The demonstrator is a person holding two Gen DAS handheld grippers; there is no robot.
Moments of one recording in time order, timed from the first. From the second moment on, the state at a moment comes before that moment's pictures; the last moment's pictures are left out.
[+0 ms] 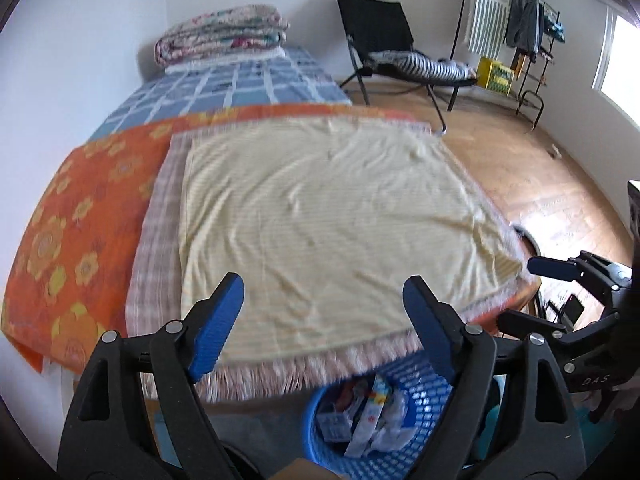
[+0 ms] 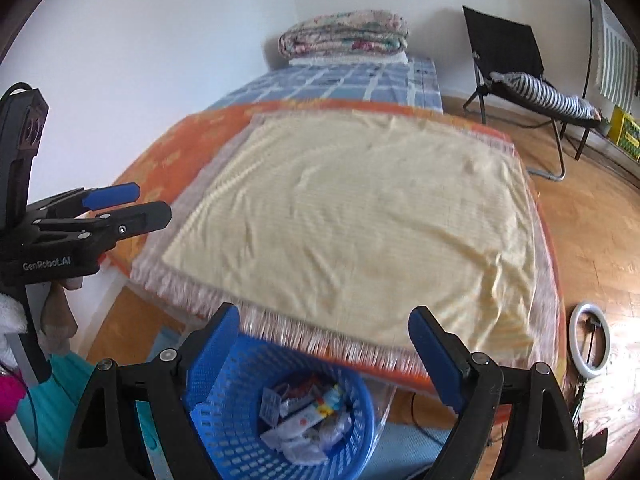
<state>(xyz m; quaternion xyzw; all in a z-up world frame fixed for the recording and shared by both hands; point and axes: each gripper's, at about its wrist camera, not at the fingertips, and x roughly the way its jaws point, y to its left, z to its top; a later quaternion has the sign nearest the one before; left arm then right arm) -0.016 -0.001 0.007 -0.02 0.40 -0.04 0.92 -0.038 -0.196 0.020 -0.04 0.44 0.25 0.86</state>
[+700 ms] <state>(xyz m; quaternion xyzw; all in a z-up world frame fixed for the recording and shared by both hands) 0.035 0.013 0.008 -0.06 0.39 0.00 0.92 0.028 -0.203 0.031 0.01 0.39 0.23 0.89</state>
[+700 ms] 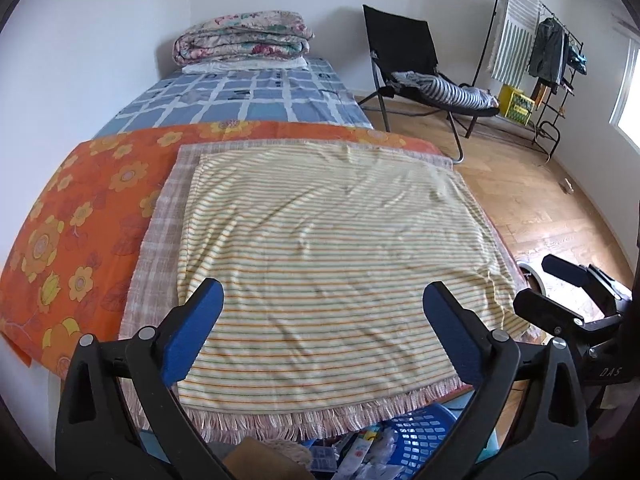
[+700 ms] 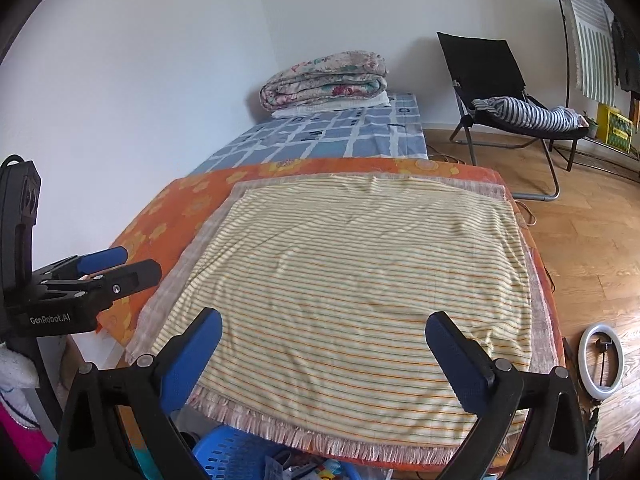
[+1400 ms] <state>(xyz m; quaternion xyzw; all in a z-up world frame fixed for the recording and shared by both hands) 0.029 0.007 -0.001 -0.04 0.40 0.00 0.92 0.027 -0.204 0.018 0.01 0.40 0.22 0.89</state>
